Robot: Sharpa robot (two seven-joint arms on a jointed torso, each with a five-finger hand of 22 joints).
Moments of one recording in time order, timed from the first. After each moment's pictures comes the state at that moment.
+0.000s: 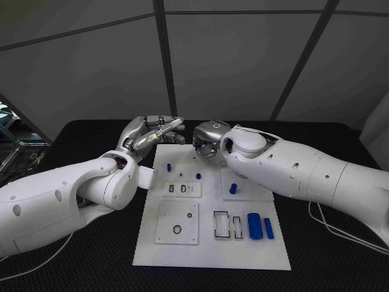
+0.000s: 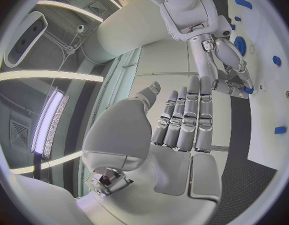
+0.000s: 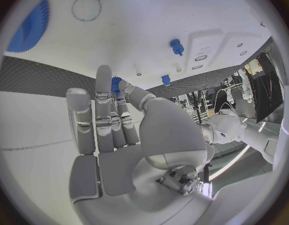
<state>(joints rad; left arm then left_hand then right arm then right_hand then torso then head) 1.14 -0.90 0.08 1.66 -0.14 -0.44 0.48 1.26 -0.04 0.32 0.01 0.05 0.94 0.22 0.12 0.07 1.05 0.16 0.13 0.07 1.17 0.09 0.29 0.29 0.19 0.92 0.20 0.55 0.27 1.28 -0.29 -0.03 1.01 -1.75 -0.22 -0.12 1.22 0.03 0.52 -0.25 0.09 1.06 0.16 0.09 0.08 1.16 0.09 0.07 0.07 1.47 0.00 0.46 0.39 0.14 1.19 0.10 1.21 0.81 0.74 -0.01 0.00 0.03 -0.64</state>
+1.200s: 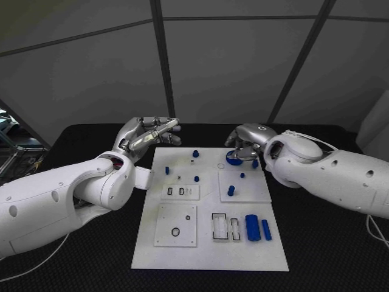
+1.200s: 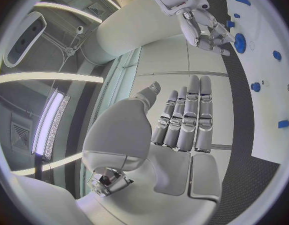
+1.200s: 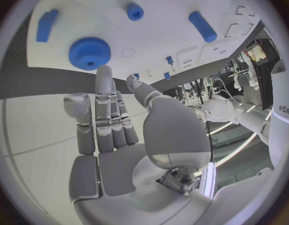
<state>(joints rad) 1.14 -0.92 0.08 1.65 -0.14 -0.44 0.48 1.26 -0.04 0.32 0.01 0.05 0.94 0.22 0.12 0.07 1.05 0.16 0.13 0.07 1.17 0.09 0.29 0.30 0.19 0.92 0.20 0.55 0.27 1.28 -0.64 -0.03 1.30 -1.58 -0.29 -0.13 1.15 -0.09 0.40 -0.17 0.09 0.93 0.16 0.09 0.08 1.30 0.07 0.29 0.16 1.47 -0.01 0.52 0.42 0.12 1.23 0.10 1.28 0.92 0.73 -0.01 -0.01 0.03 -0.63</state>
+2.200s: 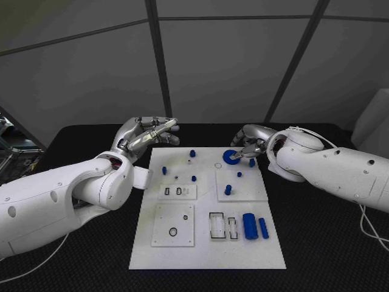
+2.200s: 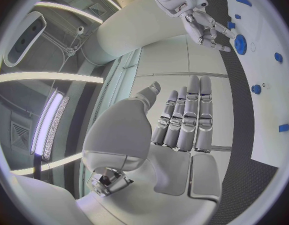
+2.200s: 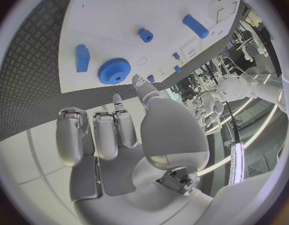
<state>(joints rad) 1.14 -0.91 0.08 1.64 -0.14 -0.43 0.48 1.26 -0.04 0.32 0.01 0.05 0.94 0.22 0.12 0.07 1.05 0.16 0.13 0.07 1.17 0.09 0.29 0.30 0.19 0.92 0.20 0.55 0.27 1.28 -0.63 -0.01 1.24 -1.39 -0.17 -0.20 1.19 -0.05 0.16 -0.07 0.20 0.82 0.17 0.16 0.08 1.46 0.08 1.44 1.31 1.47 0.00 1.49 1.31 0.05 1.46 0.11 1.50 1.31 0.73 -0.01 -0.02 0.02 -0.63</state>
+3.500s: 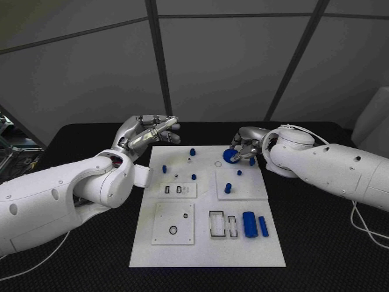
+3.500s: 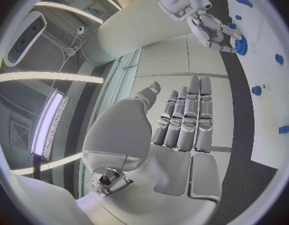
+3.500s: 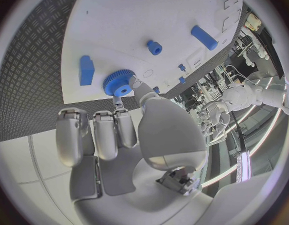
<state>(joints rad) 1.14 -0.91 0.08 1.63 -0.14 -0.43 0.48 1.26 -0.04 0.32 0.01 0.05 0.94 0.22 0.12 0.07 1.05 0.16 0.13 0.07 1.17 0.09 0.29 0.30 0.19 0.92 0.20 0.55 0.27 1.28 -0.57 -0.01 1.16 -1.43 -0.07 -0.23 1.23 -0.02 0.17 -0.08 0.20 0.81 0.17 0.17 0.08 1.46 0.08 1.44 1.31 1.47 0.00 1.49 1.31 0.05 1.46 0.11 1.50 1.31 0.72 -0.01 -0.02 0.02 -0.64</state>
